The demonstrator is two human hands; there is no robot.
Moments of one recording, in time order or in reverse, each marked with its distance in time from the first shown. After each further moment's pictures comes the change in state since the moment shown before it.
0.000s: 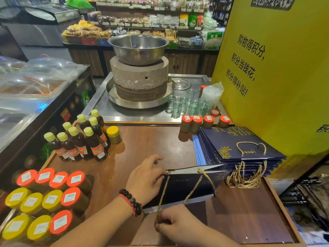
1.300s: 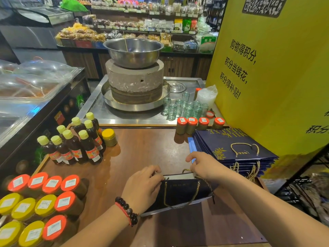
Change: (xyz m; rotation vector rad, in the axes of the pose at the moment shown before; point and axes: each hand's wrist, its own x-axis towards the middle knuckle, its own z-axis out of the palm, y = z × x) left_hand -0.010 0.004 0.003 0.067 0.091 0.172; right_hand 0.016 0.007 -0.135 -0.121 0.315 0.287
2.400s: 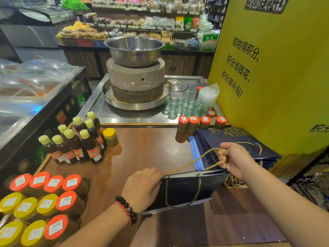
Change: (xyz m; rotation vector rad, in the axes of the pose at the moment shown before) left_hand -0.001 -0.010 0.004 0.003 -0.136 -0.037; right_hand 0.014 0.050 -0.039 1.117 0.388 0.313
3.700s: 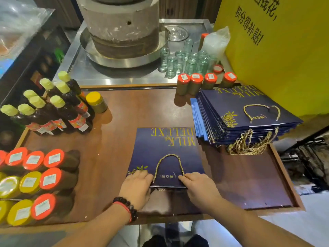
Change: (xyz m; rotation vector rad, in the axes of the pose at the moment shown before) left_hand -0.050 -0.031 0.125 0.114 -0.451 -0.170; right_hand 0.035 0.233 0.009 -1.641 -0.413 -0.920
